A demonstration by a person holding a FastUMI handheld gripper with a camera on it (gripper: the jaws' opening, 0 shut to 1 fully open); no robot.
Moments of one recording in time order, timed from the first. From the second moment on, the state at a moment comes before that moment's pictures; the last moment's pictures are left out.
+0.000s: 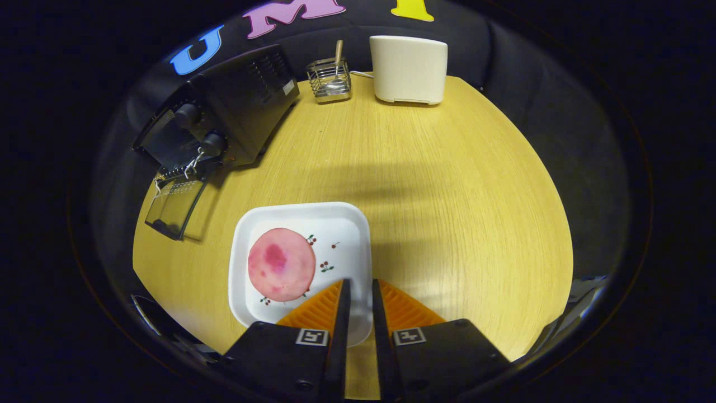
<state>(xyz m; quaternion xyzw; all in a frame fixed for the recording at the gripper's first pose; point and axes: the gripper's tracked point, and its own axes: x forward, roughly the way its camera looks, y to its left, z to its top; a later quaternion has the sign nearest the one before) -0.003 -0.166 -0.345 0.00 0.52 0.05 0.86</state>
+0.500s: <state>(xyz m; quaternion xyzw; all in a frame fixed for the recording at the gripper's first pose) -0.004 -0.164 -0.344 0.04 0.52 0.05 0.85</state>
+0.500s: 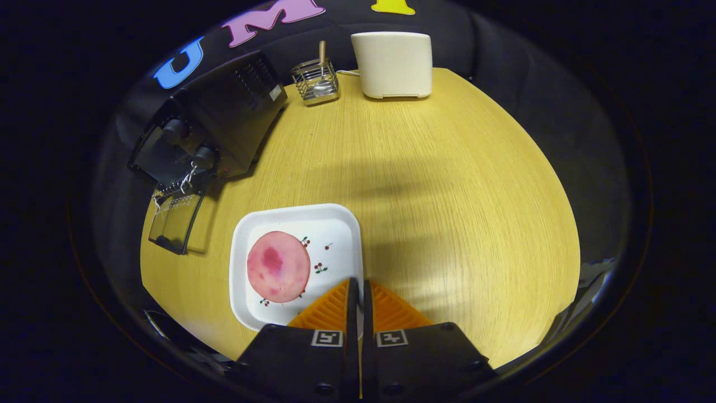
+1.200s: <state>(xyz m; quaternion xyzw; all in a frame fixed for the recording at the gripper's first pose) -0.031 -0.147 -0.313 0.26 0.49 0.02 0.83</state>
